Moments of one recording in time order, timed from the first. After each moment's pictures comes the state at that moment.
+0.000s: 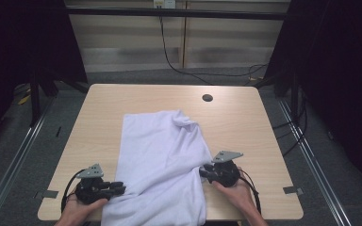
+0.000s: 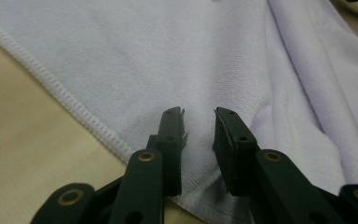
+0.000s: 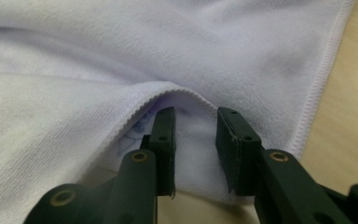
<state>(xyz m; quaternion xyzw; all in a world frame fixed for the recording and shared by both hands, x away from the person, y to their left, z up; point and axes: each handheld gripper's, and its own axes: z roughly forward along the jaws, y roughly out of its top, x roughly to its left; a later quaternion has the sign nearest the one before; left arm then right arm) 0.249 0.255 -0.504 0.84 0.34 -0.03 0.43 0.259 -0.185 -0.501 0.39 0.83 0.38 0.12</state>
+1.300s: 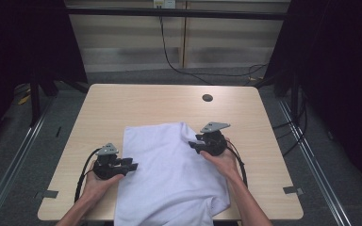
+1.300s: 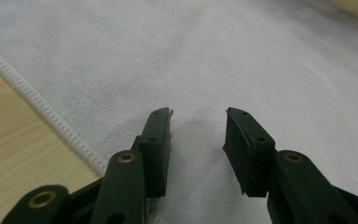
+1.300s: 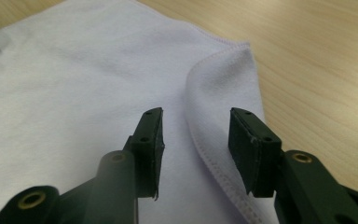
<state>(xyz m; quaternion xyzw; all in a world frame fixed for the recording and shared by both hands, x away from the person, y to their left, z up) 0.320 0.220 -0.508 0.82 0.36 0.04 0.44 0.355 -0.162 -0.483 0.38 0.82 0.40 0.17</state>
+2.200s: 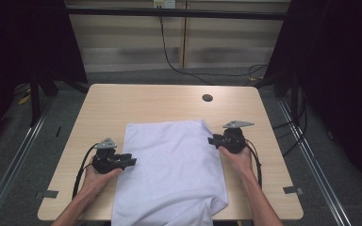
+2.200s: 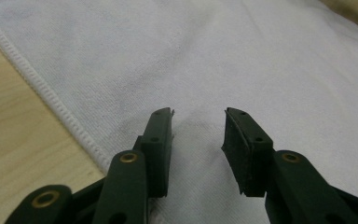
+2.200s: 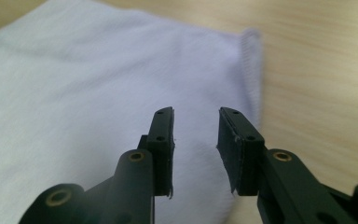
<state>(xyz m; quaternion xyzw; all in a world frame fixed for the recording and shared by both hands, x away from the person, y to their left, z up) 0.339 0.224 -0.508 0.82 0.36 0.03 0.44 0.353 -0.222 -0.489 0.46 0.77 0.41 0.15</state>
